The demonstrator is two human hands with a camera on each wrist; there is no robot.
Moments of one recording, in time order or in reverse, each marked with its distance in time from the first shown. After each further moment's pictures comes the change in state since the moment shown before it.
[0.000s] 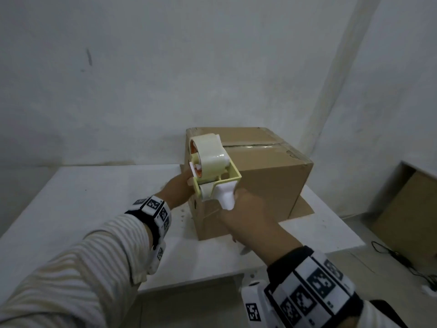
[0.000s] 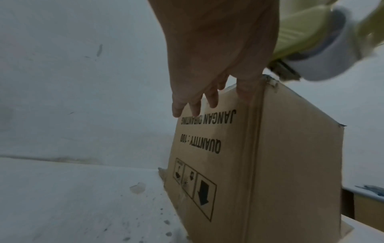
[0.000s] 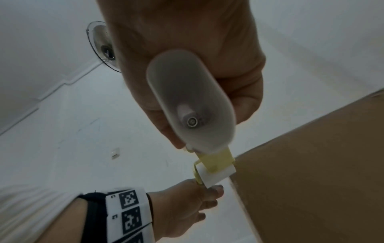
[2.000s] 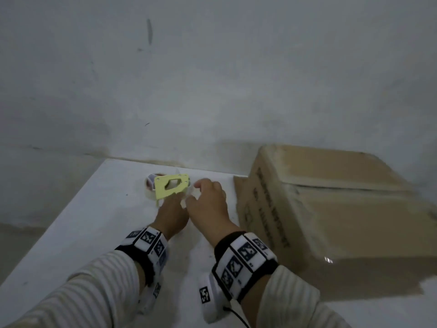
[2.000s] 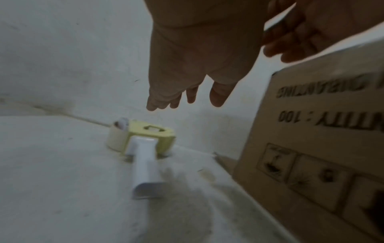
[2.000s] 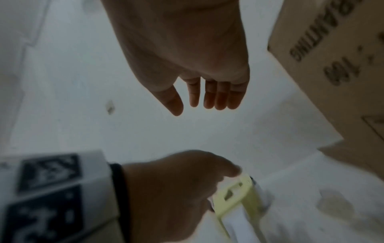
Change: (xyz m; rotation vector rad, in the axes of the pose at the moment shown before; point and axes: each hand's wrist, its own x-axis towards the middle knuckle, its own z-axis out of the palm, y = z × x) left_hand 0.092 -0.192 -0.109 0.232 0.136 -0.474; right_hand 0.257 -0.122 0.194 0.023 -0.106 -0.241
